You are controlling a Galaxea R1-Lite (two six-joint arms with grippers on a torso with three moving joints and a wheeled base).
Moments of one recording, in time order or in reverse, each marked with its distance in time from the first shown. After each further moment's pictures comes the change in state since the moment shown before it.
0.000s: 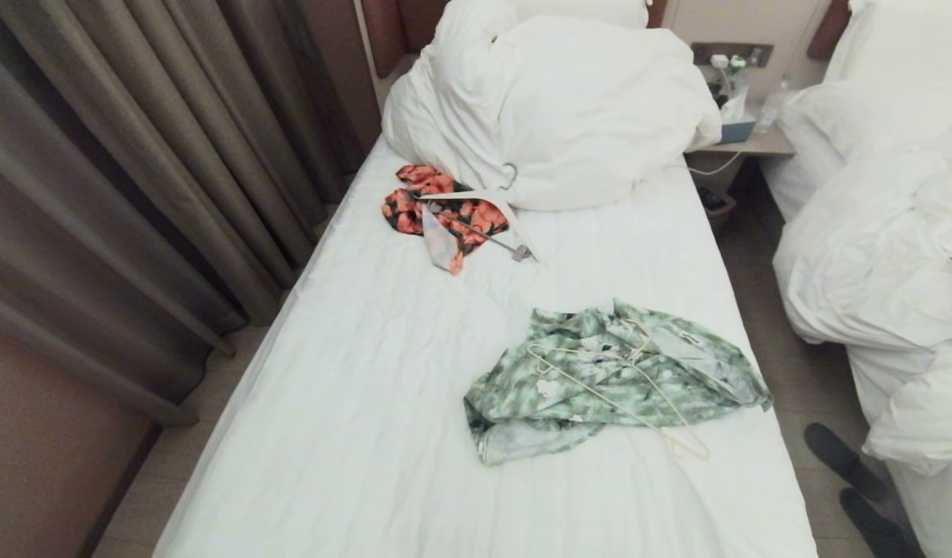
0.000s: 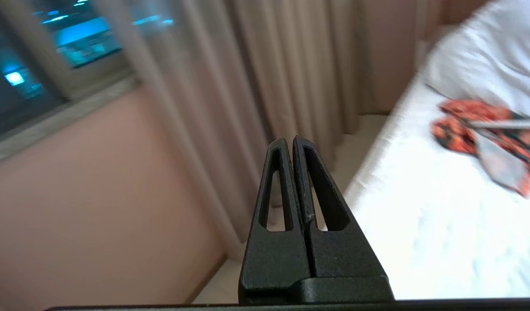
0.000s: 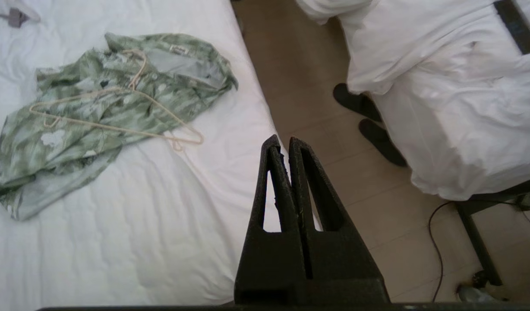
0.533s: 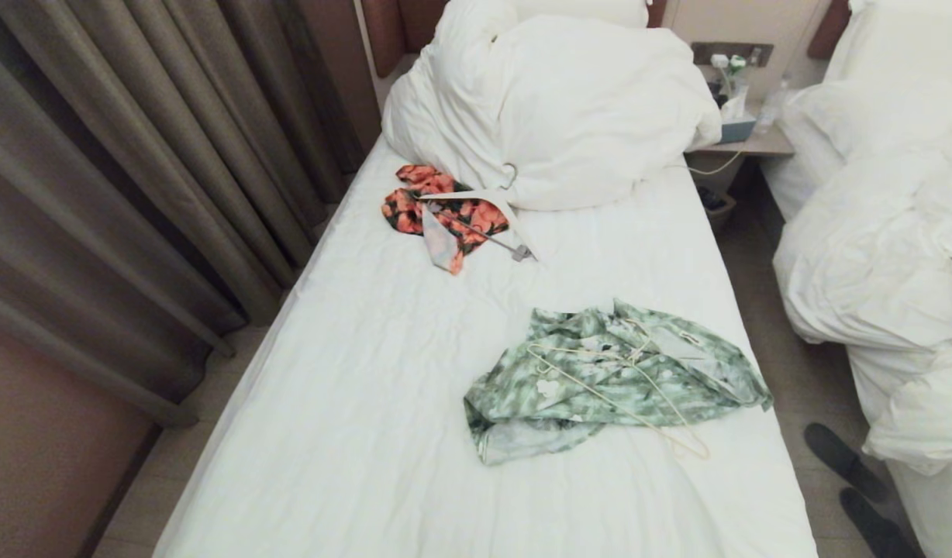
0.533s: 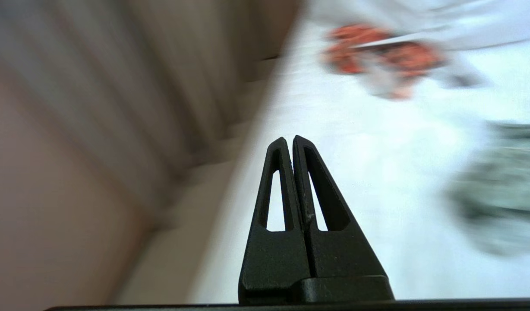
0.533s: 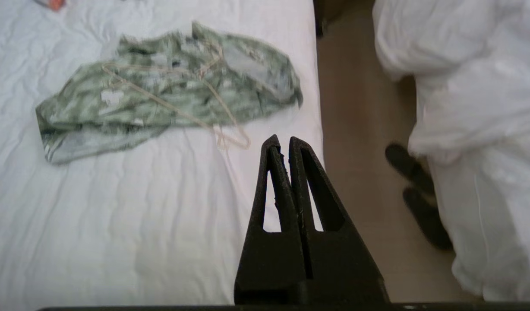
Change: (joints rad) left arm -0.023 -0.186 0.091 0.326 -0.300 -0.121; right arm 0.015 -0.208 0.369 -0.340 0.254 -0.225
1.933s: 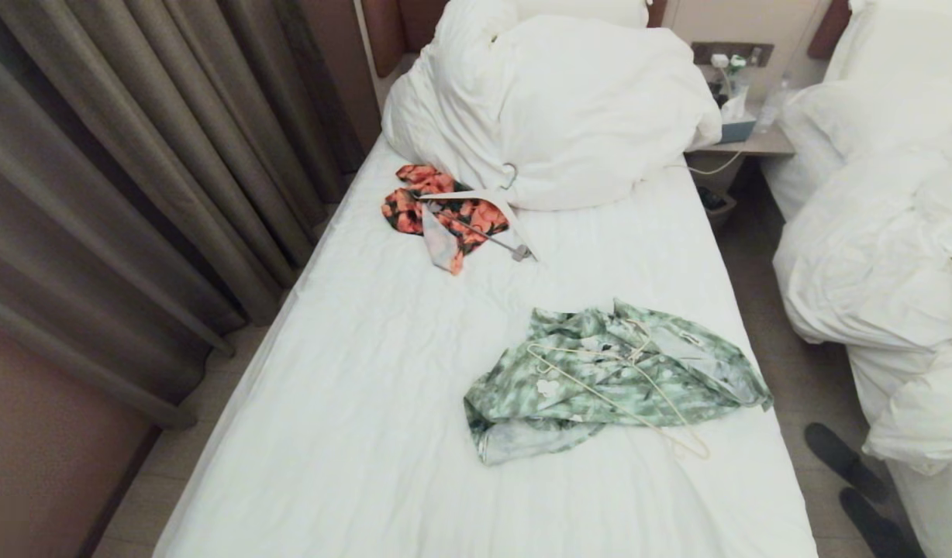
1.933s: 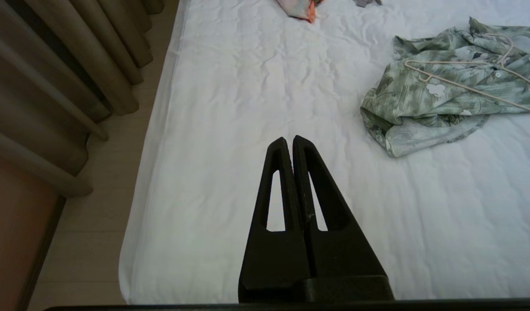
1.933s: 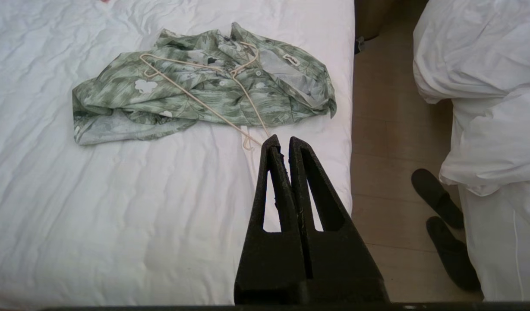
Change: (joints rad) left arm 0.000 -0.015 0.004 0.242 -0.219 -0.064; right arm 0.002 -0.029 0.141 -0.132 0.124 -0.043
